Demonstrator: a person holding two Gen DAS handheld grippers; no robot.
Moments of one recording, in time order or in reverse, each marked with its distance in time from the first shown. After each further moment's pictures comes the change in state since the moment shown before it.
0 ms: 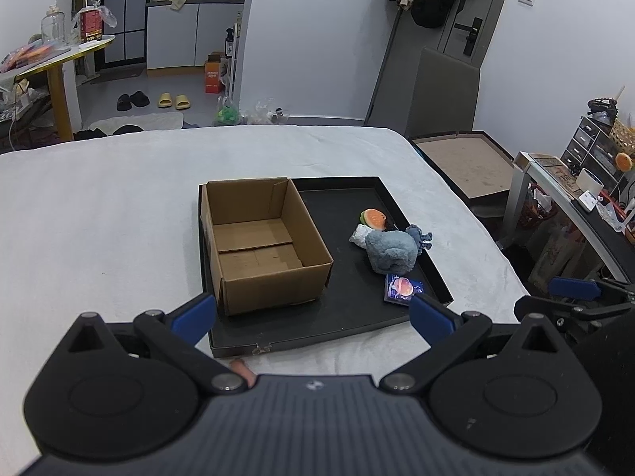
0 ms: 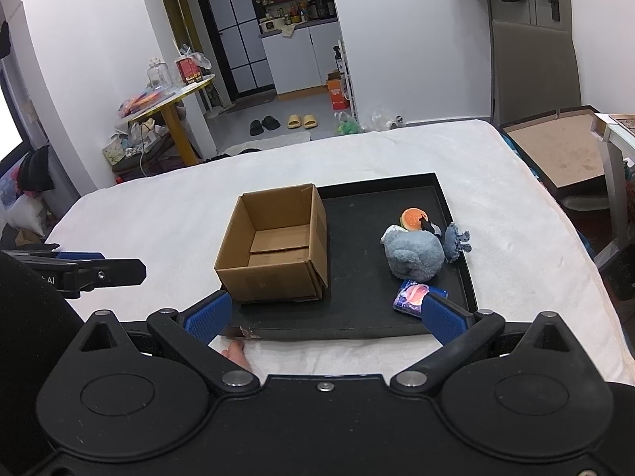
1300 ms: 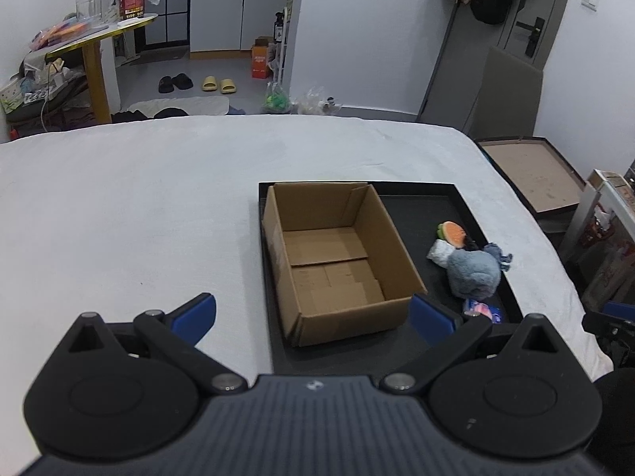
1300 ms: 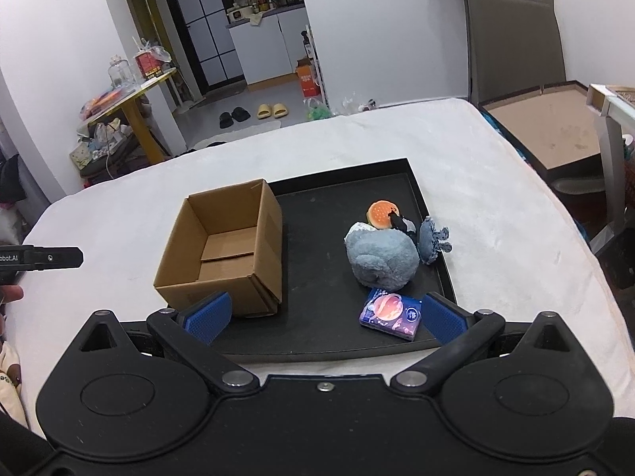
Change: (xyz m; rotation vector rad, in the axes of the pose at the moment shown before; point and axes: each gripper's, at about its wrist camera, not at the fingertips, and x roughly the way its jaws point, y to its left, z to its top) left arm 0.068 0.077 0.037 -0.068 0.044 0.119; right arm 0.069 -0.042 0.008 0.051 0.031 -0.059
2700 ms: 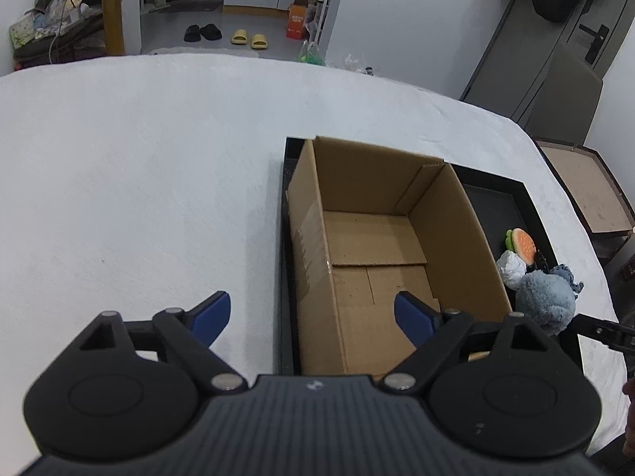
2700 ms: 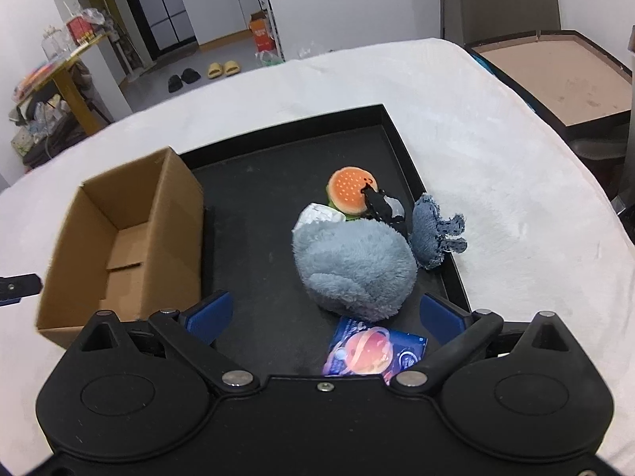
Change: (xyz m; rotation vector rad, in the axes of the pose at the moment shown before) left arm 0.135 0.034 0.001 -0.143 0.093 0.025; right arm 0.158 -0.032 0.019 0.053 0.139 -0.107
